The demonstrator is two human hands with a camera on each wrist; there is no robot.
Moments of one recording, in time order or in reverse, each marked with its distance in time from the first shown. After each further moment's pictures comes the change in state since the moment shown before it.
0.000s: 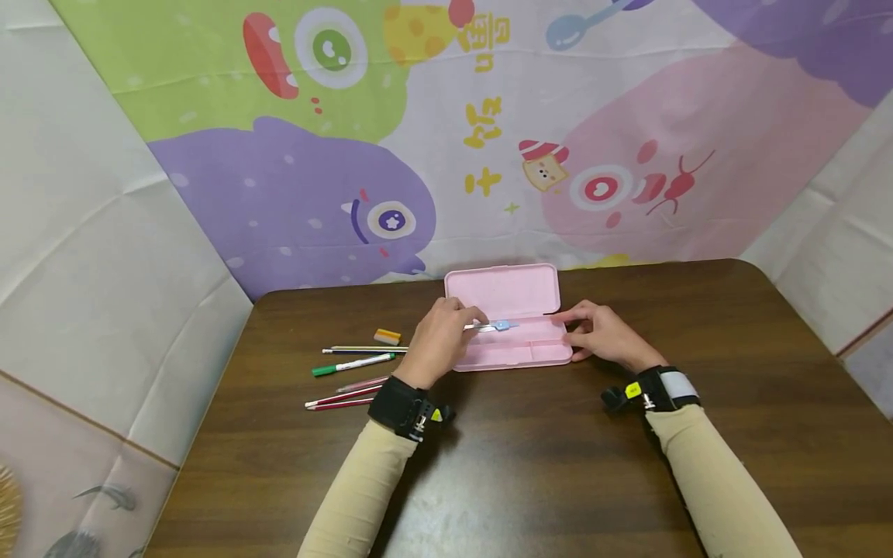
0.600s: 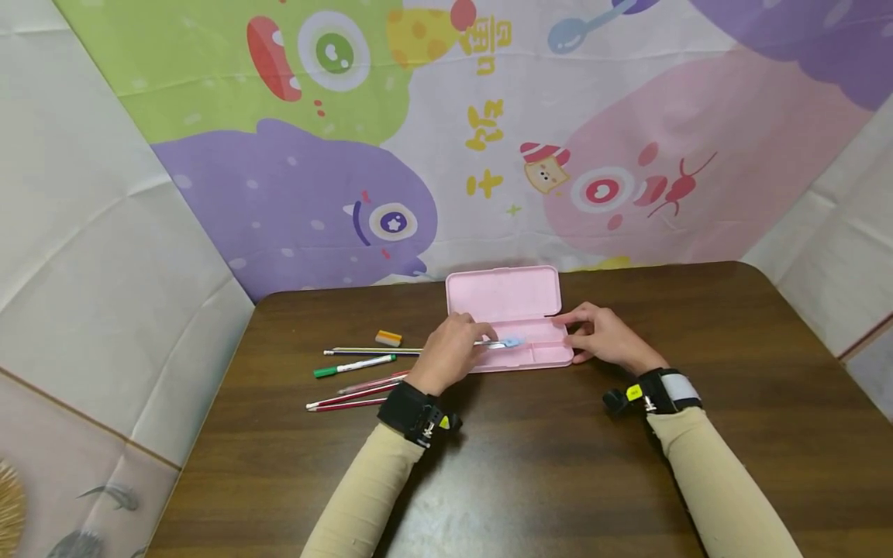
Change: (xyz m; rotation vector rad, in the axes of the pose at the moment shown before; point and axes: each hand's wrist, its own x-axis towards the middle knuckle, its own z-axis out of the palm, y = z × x) left_hand -0.003 -0.009 0.039 -0.039 -0.129 0.030; right_hand 0.000 0.000 0.000 0.004 -0.004 -0.009
